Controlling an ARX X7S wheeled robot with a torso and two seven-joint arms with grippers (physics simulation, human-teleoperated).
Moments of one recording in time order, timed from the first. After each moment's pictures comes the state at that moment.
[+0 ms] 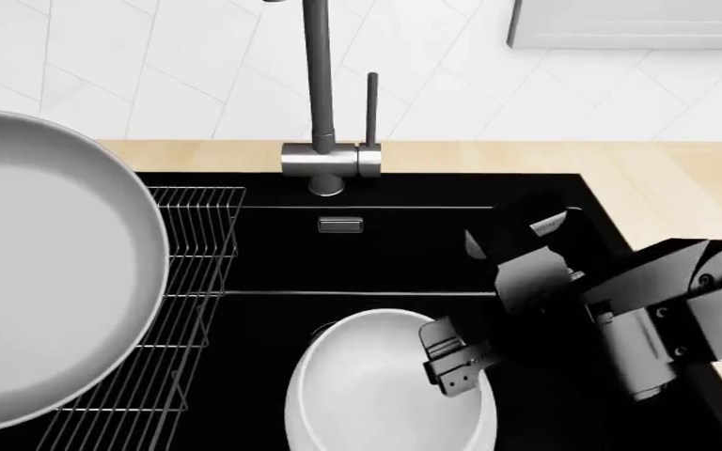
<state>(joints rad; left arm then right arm) -1.63 -1.57 0.69 0.38 -2.50 -1.17 -1.22 1.56 0.79 -1.45 -0.23 2.25 0.84 1.06</state>
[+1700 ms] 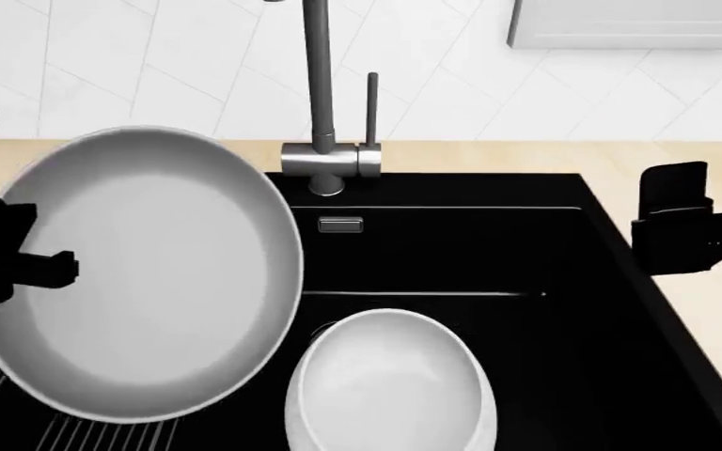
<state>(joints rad) -1.57 -1.26 0.73 0.43 -2.49 -1.07 -1.28 2.04 1.22 -1.27 -0.49 2.52 0.85 1.41</state>
